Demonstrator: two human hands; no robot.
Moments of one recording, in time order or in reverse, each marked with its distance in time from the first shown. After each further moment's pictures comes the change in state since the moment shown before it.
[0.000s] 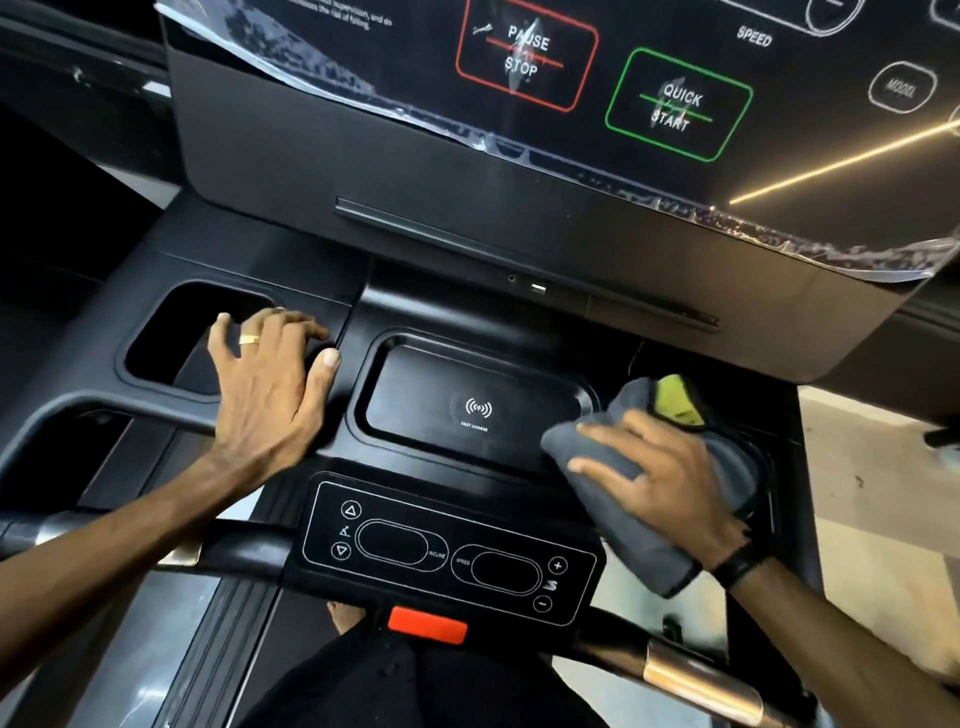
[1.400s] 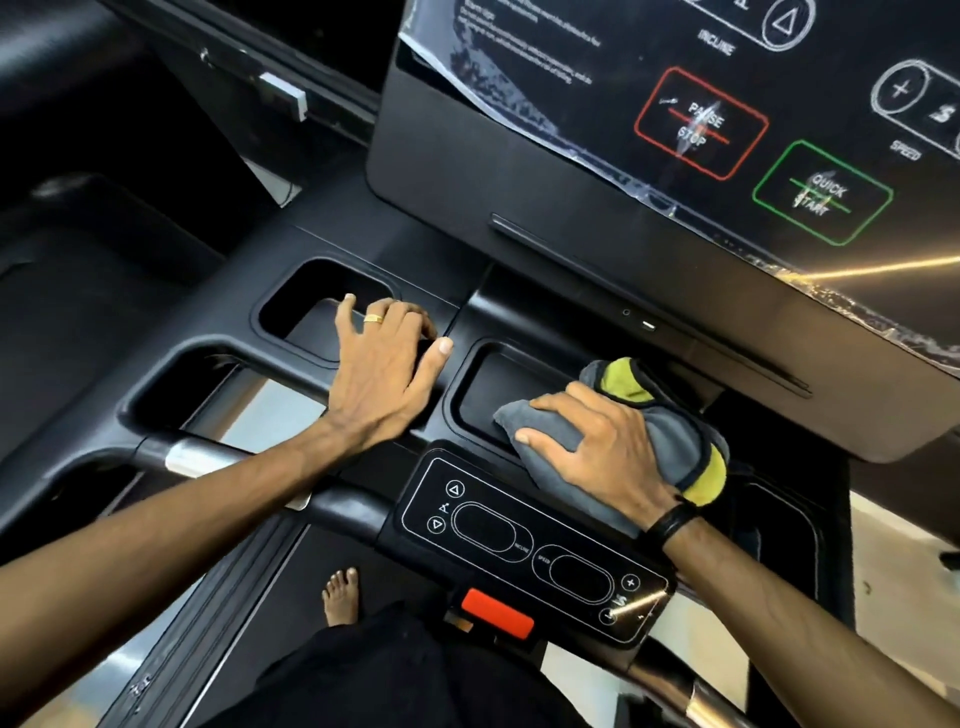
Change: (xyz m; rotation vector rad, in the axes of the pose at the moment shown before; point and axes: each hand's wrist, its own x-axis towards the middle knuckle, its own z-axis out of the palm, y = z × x) left_hand -0.001 0.000 -0.004 -0.069 -0.050 -0.097; right_hand 0.087 -0.075 0.060 0.055 -0.072 -0.157
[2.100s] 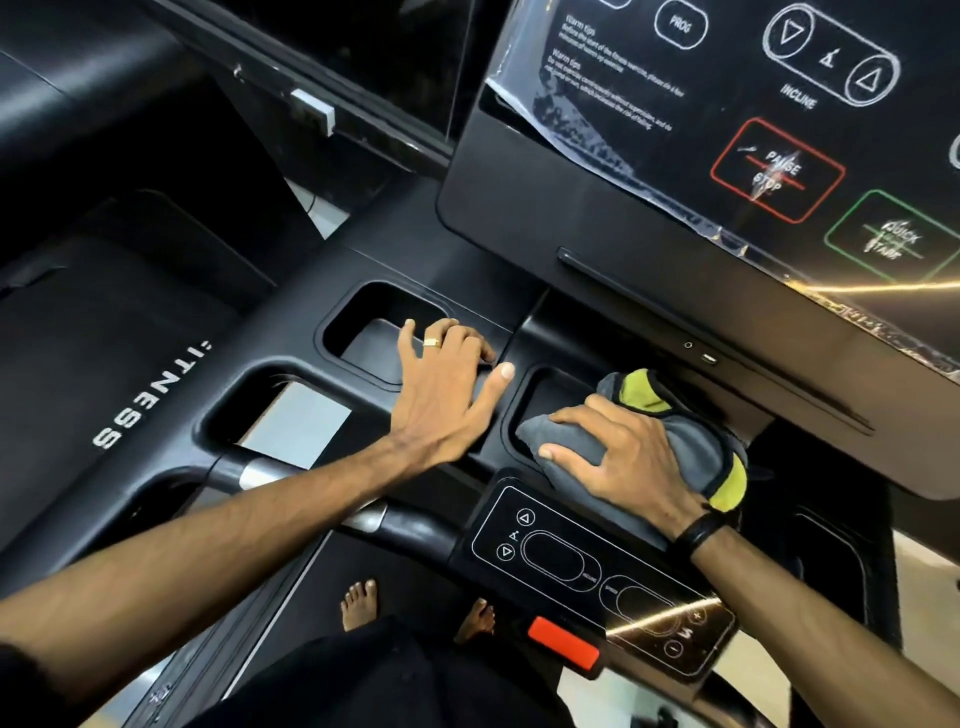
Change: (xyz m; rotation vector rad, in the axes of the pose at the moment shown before) left_hand 0.003 -0.008 0.002 -0.144 -0.015 -0.026; right_hand 0.033 -0.027 0.006 0.023 -0.076 -0.039
